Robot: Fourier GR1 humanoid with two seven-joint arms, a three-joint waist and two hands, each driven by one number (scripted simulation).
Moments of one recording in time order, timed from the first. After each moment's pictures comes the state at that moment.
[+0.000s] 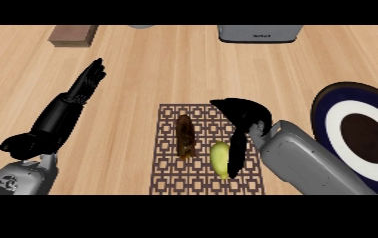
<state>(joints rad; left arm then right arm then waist) -0.17 0.42 -0.17 -1.63 0.13 -0.03 -0.06 -0.66 -0.35 0.68 -1.45 0.00 0.43 1.00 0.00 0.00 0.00</state>
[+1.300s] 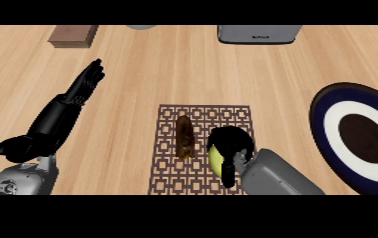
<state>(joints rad) -0.15 0.34 -0.09 -1.67 0.05 -0.12 -0.02 -0.48 -0.22 0.75 -1.34 0.34 0.52 0.84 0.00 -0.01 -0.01</state>
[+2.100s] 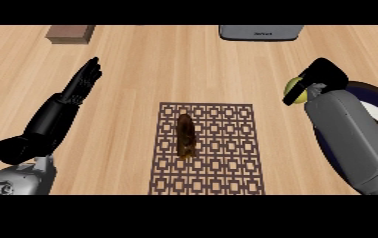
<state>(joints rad) -0.15 0.33 -0.07 -1.69 0.05 -0.13 -0.01 -0.67 -0.41 0.24 -1.01 0.64 0.06 1.15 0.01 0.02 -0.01</state>
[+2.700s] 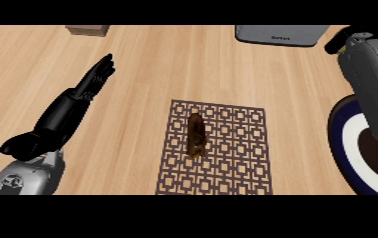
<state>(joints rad) -0.20 0.32 -0.11 -1.68 0.04 -0.15 0.00 -0.97 -0.51 0.07 -0.76 1.03 -0.08 1.24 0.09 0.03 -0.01</state>
